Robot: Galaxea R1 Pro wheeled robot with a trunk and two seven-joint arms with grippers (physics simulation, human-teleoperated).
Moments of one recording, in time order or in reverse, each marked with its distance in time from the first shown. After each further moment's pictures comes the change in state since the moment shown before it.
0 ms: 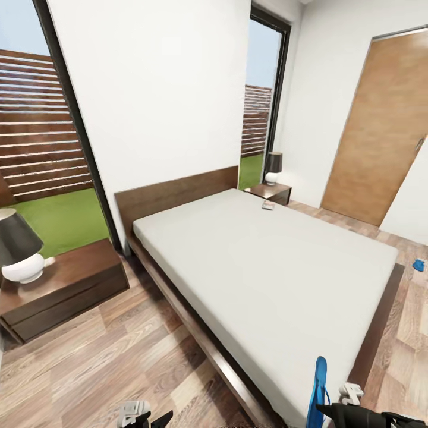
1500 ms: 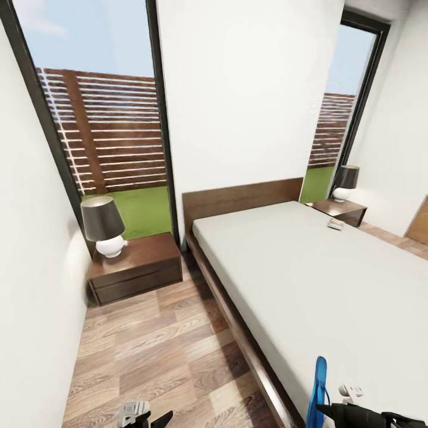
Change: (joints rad) left arm 0.000 0.001 0.000 0.000 0.000 0.000 -0.002; right arm 0.000 0.000 0.000 0.000 0.000 0.000 0.000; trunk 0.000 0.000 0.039
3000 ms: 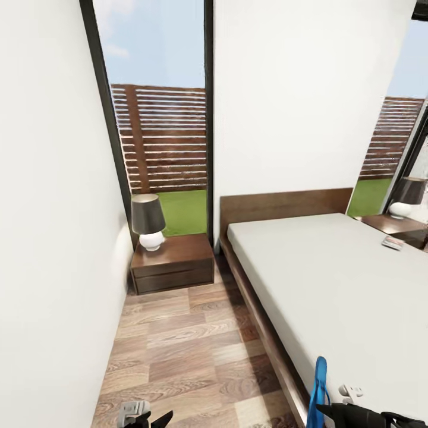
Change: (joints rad) left arm 0.000 -0.001 0.000 0.000 0.000 0.002 0.003; right arm 0.000 0.000 -0.001 0.000 0.001 0.000 -0.003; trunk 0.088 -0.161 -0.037
